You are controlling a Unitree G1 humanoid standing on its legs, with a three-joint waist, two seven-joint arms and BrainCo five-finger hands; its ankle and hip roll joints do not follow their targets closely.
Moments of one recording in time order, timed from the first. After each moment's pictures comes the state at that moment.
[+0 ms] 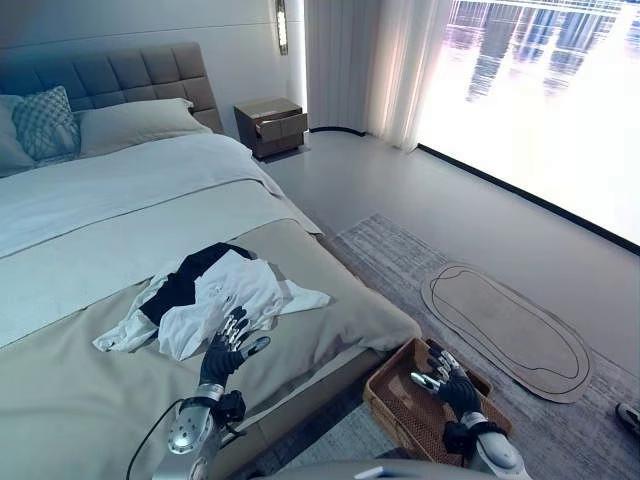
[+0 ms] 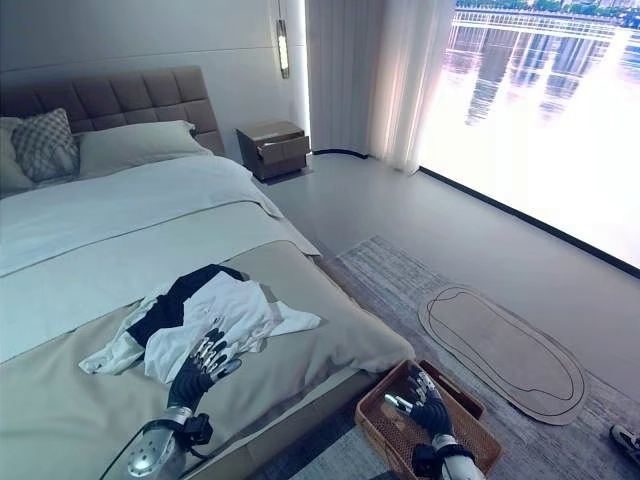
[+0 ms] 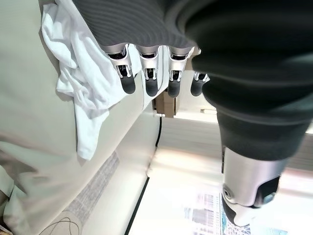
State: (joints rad) left arm 0.29 0.31 -0.17 0.22 -0.40 -0.27 0.02; right arm 0.31 -0.29 0.21 0.39 0.38 -0.21 -0.01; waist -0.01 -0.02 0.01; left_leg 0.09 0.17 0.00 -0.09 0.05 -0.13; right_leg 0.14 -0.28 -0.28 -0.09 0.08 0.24
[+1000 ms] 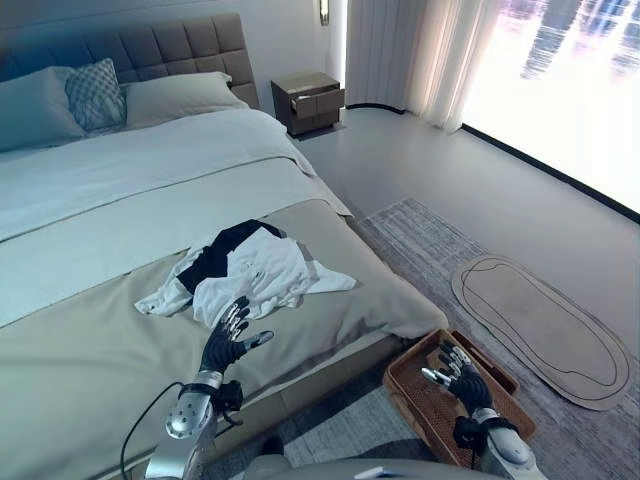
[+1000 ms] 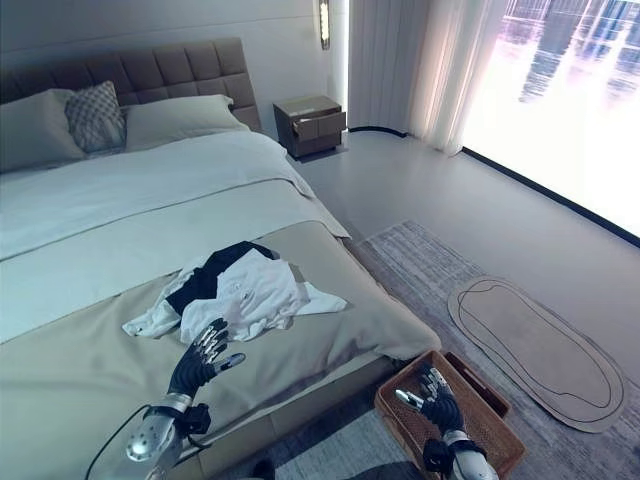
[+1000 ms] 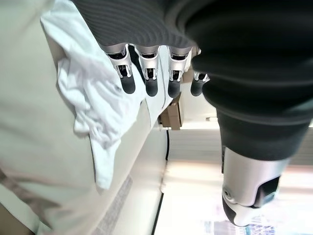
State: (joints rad) left arm 0.22 0.38 -0.17 0.25 -0.28 -0.26 0.05; right arm 0.29 -0.31 0.18 0.40 0.40 -0.21 0.00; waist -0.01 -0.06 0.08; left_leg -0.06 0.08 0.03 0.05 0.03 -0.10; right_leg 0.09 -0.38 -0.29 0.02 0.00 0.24
